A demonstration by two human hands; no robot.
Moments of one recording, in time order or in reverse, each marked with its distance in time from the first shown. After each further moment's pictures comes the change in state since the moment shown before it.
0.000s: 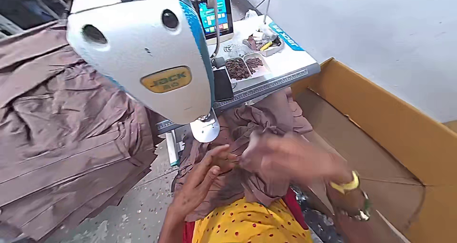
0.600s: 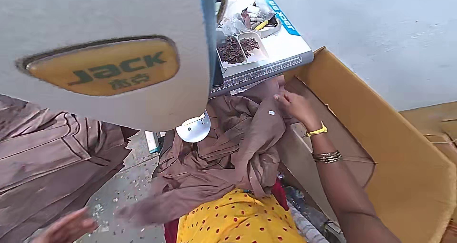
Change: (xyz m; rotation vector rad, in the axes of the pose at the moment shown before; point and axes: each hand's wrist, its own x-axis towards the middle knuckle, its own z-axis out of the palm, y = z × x) left_hand -0.202 0.004 -0.127 0.176 0.420 -0.361; right_hand 0.011 0.150 -0.054 -0.454 0.346 0.837
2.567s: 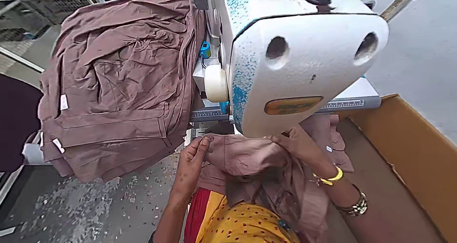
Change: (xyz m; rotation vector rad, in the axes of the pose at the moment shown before) left_hand 0.131 0.072 0.140 -0.330 0.424 0.075; right_hand -0.033 -0.166 0.028 0.916 -0.452 -0.647
